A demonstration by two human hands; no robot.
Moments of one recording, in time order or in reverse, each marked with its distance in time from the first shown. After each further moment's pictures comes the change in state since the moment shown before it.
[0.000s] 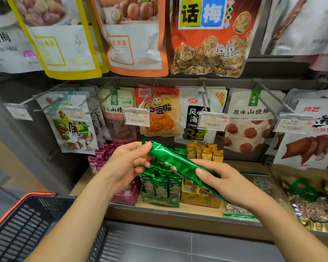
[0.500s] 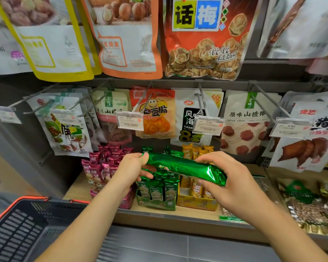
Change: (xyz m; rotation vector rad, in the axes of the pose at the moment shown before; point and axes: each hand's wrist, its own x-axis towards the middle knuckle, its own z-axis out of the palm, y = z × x) left_hand 0.038 -0.030 0.011 0.333 0.293 -0.154; right_hand -0.014 -0.009 -0.010 -0.345 0.320 -0.251
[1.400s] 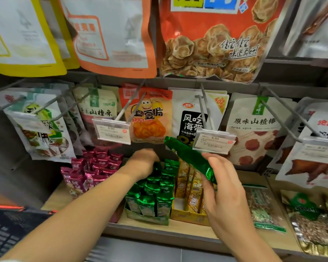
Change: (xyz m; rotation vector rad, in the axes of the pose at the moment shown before) left_hand 0.126 0.002 0.041 1.339 -0.232 0.424; right_hand 0.027 0.030 0.044 -0.096 0.296 0.079
